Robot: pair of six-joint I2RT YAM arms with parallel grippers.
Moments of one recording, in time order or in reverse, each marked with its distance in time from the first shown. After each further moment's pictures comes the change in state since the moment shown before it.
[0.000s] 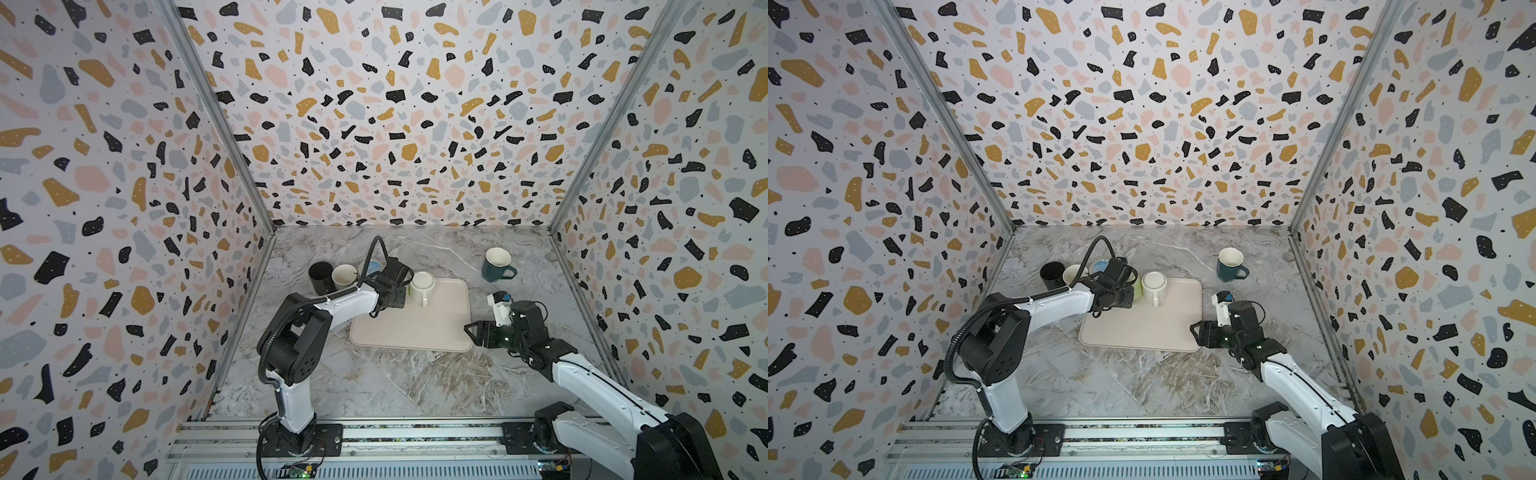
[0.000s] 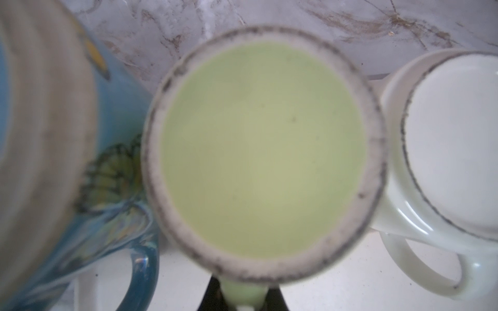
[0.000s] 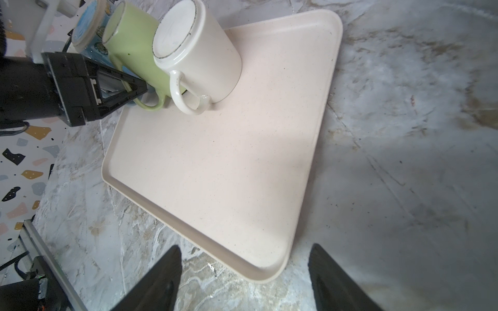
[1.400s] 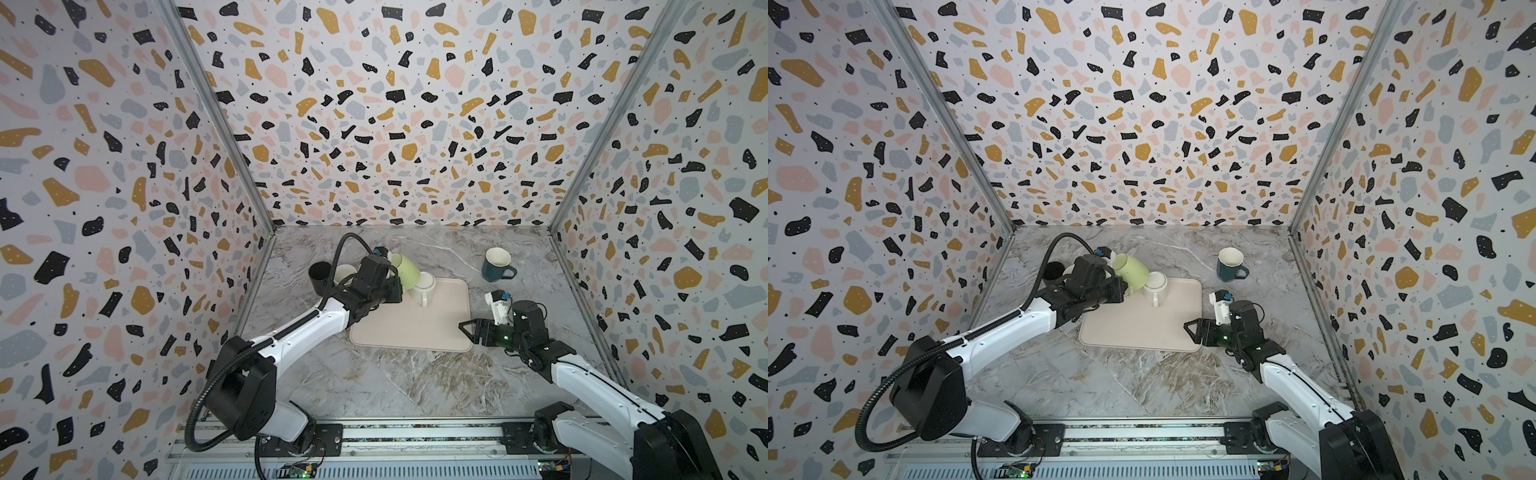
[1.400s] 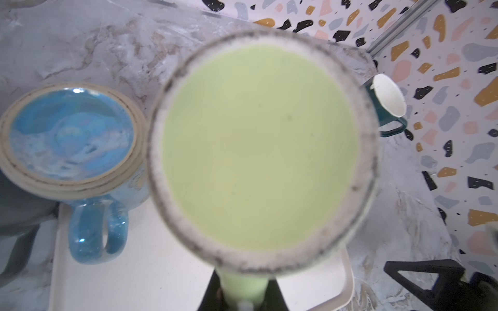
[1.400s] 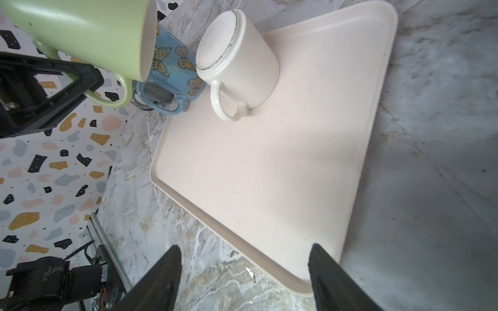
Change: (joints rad) left arm 0.003 -0.386 -0.161 0.122 0.242 -0.129; right arm -0.005 0.010 -0.035 0.141 -0.151 0.122
